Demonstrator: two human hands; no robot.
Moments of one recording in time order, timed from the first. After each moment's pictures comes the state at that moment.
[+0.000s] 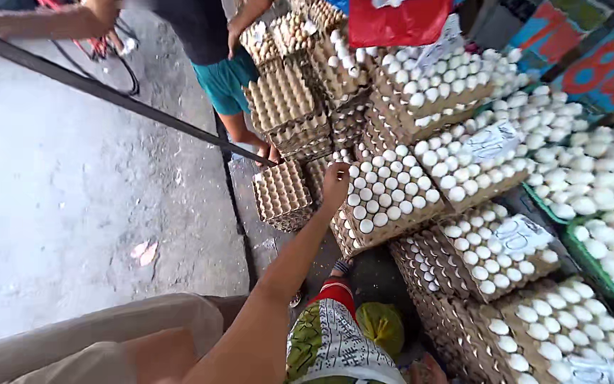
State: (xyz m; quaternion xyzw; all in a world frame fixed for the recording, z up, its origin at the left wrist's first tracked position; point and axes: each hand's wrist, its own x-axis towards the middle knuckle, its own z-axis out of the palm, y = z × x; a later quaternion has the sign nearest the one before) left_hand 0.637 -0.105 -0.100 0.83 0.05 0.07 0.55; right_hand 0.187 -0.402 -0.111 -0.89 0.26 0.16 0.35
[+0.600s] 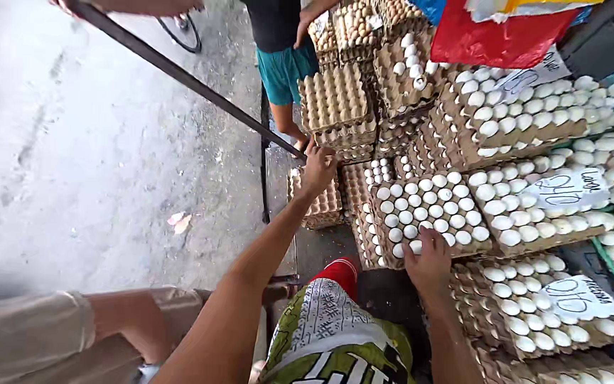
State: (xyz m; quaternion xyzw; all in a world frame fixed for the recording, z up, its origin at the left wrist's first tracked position) left_hand 0.666 0.076 -0.064 0.92 0.08 0.10 0.36; right_hand 0.528 -0.292 -0.082 -0.97 -0.08 -0.03 0.24
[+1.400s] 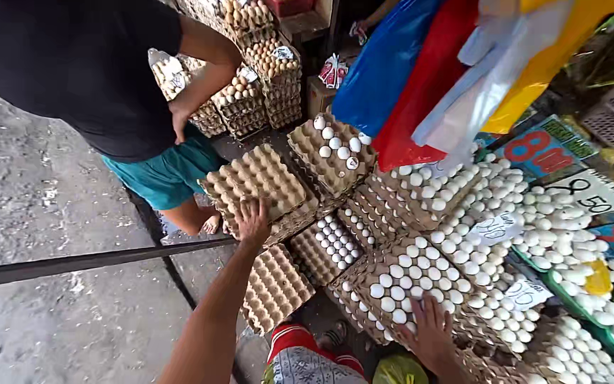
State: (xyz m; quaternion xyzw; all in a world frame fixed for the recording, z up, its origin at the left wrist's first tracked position) left_hand 0.974 0.233 -0.196 0.99 -0.03 -0.07 0.10; right_hand 0.586 -0.215 -0.124 -1.00 0.07 0.03 -0.03
